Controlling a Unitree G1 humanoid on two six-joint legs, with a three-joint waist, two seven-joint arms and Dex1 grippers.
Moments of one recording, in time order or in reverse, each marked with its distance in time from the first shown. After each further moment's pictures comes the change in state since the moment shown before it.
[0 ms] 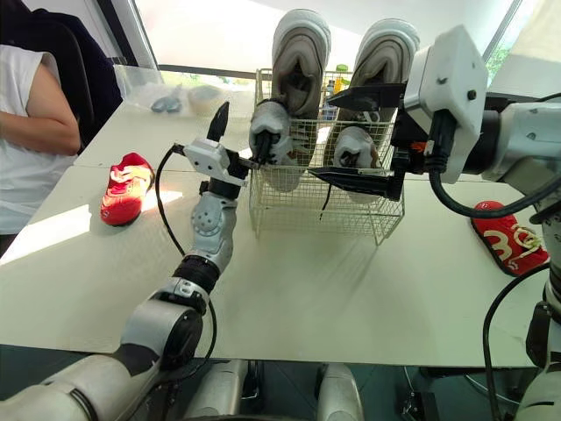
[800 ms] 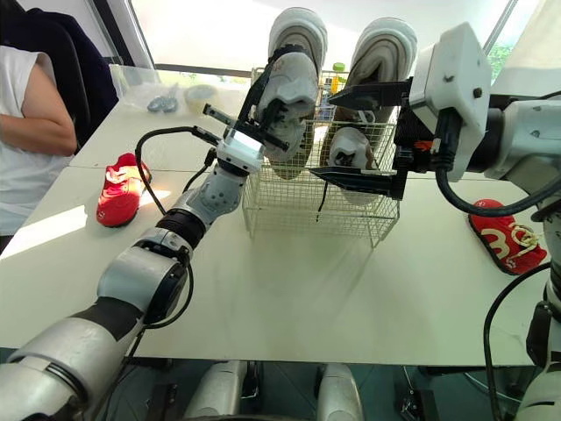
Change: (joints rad) left arm -0.432 0.139 -0.162 0.520 0.776 -0.537 0.802; right arm -0.003 -0.007 -0.004 0.018 0.000 -0.019 0.027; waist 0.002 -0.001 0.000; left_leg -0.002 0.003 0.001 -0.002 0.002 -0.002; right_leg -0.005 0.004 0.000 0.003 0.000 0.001
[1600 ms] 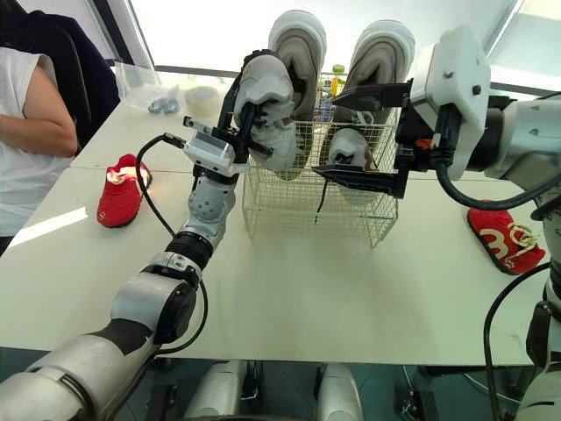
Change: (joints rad) left arm 0.140 -0.060 0.160 -0.127 -0.340 -0.002 -0.426; right arm 0.000 0.003 0.004 0.021 -0.001 0.006 0.006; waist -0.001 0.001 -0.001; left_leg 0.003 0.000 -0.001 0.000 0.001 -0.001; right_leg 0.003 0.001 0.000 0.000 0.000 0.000
